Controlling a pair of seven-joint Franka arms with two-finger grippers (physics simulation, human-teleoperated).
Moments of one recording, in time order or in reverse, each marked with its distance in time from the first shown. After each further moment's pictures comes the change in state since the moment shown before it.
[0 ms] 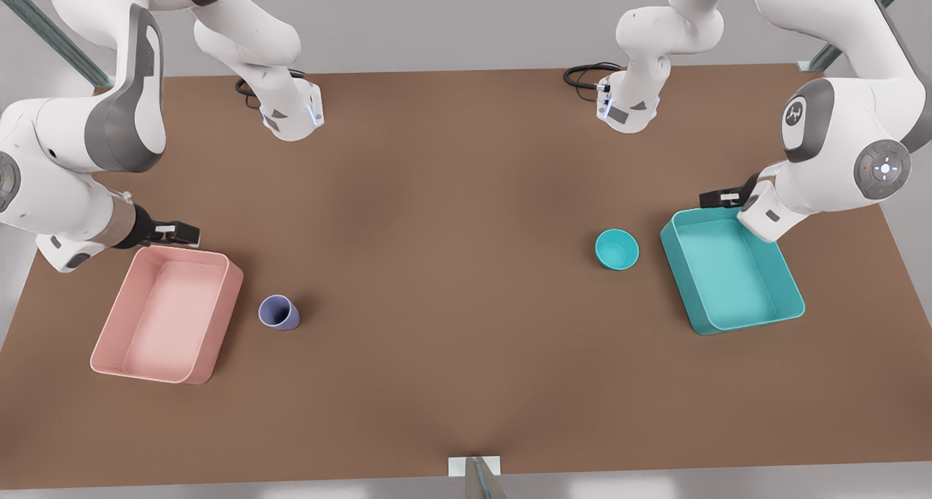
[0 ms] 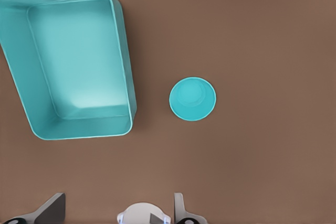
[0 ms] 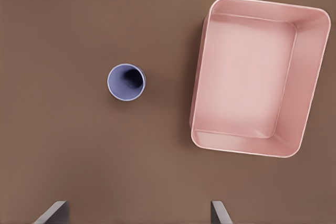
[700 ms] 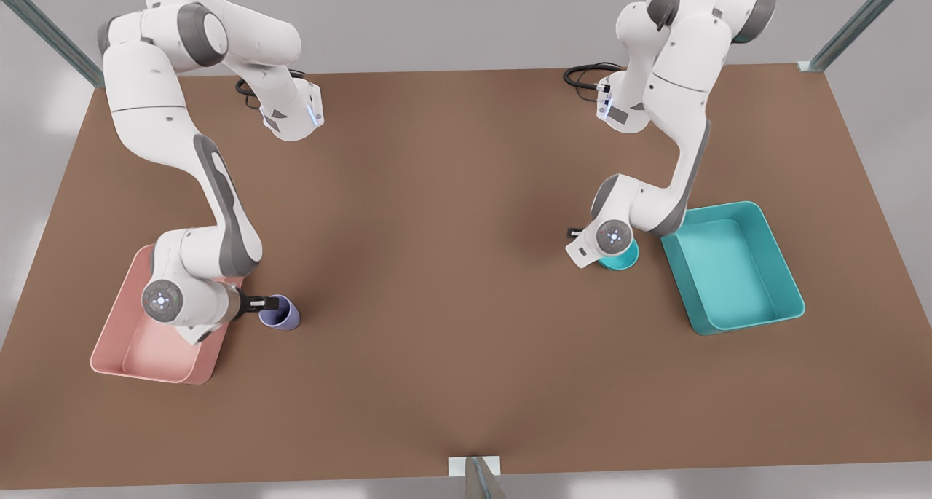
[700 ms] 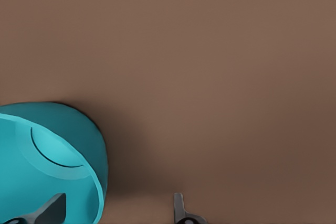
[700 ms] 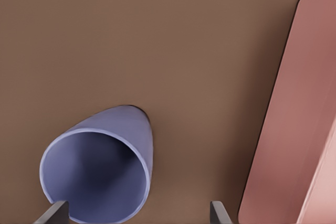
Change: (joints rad) left arm -0.276 0.259 -0.063 -0.664 0.068 0.858 -0.109; right arm 0.042 0.334 0.005 -0.281 -0.048 0.563 0.035
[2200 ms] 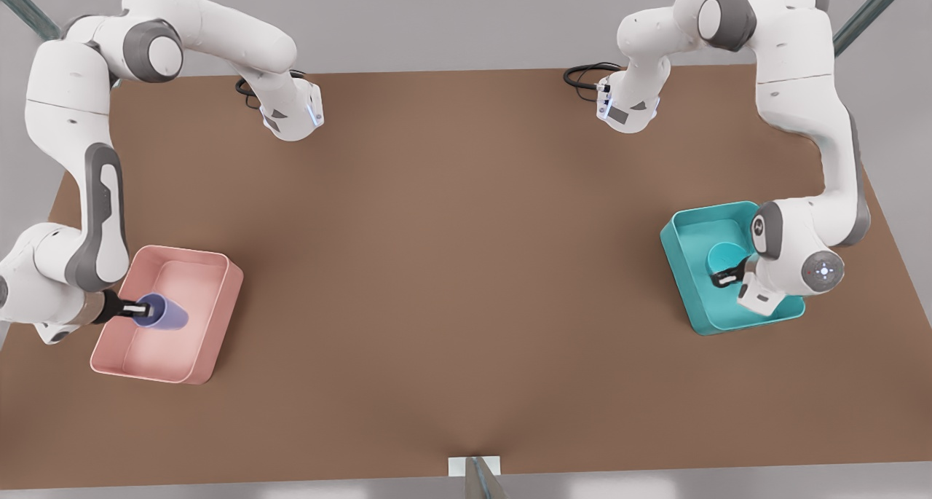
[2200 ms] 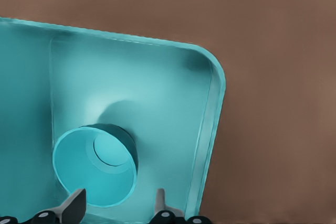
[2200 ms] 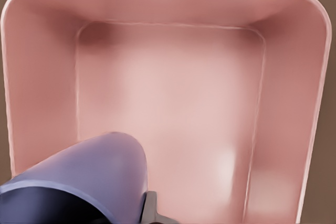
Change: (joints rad) left arm 0.429 -0.021 0.052 0.477 0.083 -0.303 -0.015; right arm -0.348 0.108 -0.012 0.225 -0.006 -0.081 -0.290
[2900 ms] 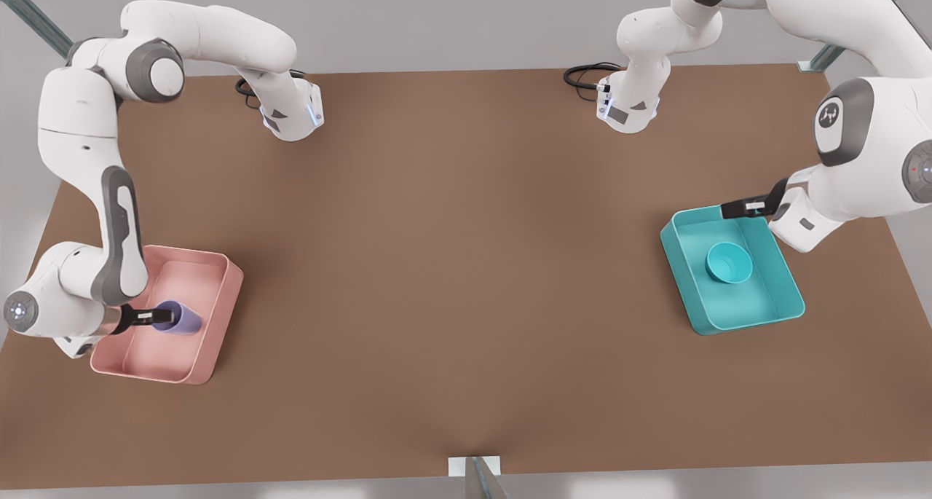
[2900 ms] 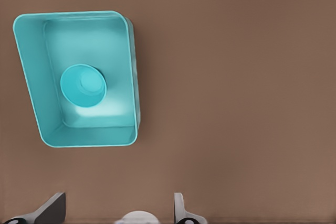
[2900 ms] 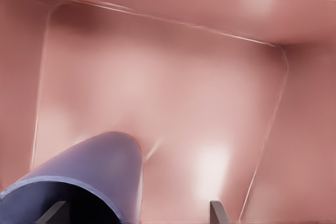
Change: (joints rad) left arm -0.024 -0.141 -0.105 0.382 -0.132 -0.623 0.095; right arm 0.002 0.087 0.009 0.034 -0.081 0.049 -0.116
